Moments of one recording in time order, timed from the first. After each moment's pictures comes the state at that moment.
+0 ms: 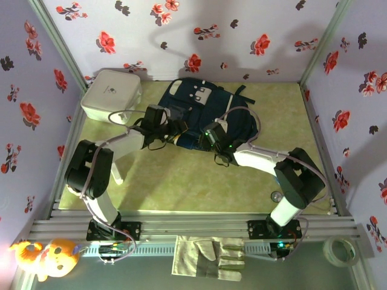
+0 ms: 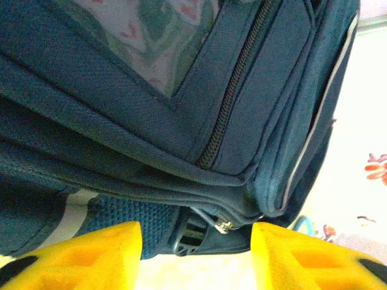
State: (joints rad) left arm -0.48 1.74 1.08 -0.09 0.40 -0.88; right arm 0.72 1.62 0.93 -0.08 0.22 0.77
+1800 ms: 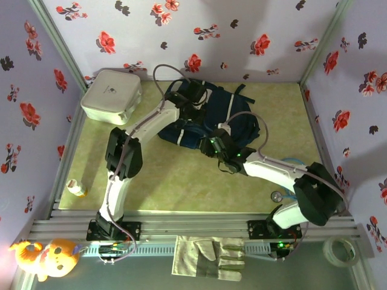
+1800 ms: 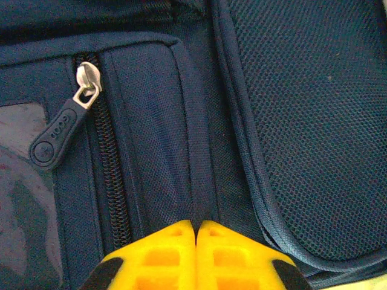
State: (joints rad) left arm -0.69 2.15 2.02 -0.89 -0.06 -0.24; right arm 0.78 1.45 0.82 -0.11 0.20 0.79
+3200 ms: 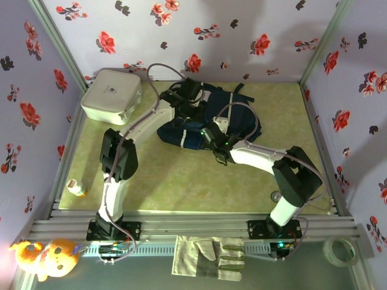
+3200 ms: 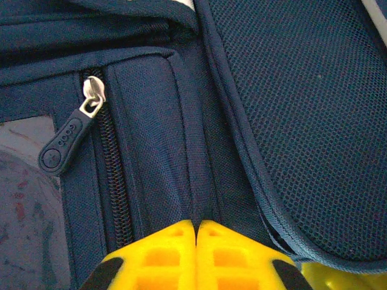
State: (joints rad) left arm -0.67 2.10 1.97 -0.85 0.01 -0.28; right arm 0.74 1.66 0.99 -0.22 0.45 0.69
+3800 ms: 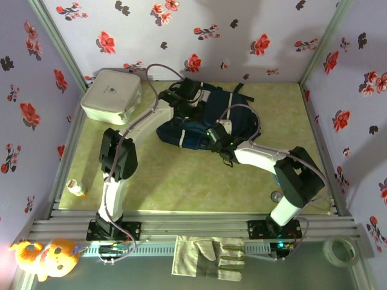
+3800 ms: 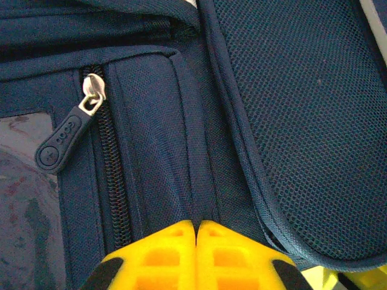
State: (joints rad) left arm -0.65 2.10 1.96 -0.85 0.02 -0.28; right arm 0.69 1.65 0.95 -0.24 0.41 0.56
